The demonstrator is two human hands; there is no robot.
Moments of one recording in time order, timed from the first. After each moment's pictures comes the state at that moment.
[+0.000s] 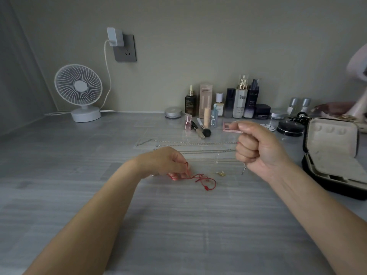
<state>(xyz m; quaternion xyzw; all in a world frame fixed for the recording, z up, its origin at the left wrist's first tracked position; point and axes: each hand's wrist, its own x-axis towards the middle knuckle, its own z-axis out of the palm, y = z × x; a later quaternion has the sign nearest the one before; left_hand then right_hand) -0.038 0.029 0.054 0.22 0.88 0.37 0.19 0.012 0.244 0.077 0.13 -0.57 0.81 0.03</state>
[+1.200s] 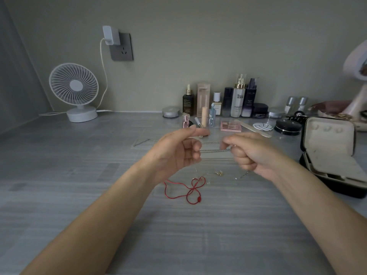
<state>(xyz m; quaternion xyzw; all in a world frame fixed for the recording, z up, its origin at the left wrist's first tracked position) -0.017 0.058 0.070 0.19 0.59 0.75 0.21 0.008 0.249 0.074 0.02 -0.78 0.63 -0.01</state>
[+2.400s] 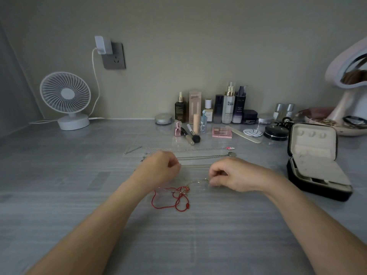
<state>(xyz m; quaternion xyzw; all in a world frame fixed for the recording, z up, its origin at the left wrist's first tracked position) -0.034 0.051 0.043 0.15 0.95 0.28 -0.04 0.006 0.254 0.058 0.17 -0.97 0.18 -0.05</state>
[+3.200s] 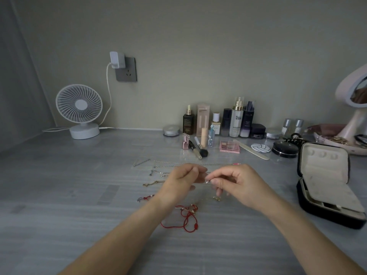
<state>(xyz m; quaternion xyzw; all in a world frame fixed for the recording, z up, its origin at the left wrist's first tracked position) -0.020 0.075 0.046 0.16 0.74 0.65 0.06 0.012 0.240 0.066 0.19 -0.86 0.47 0.08</state>
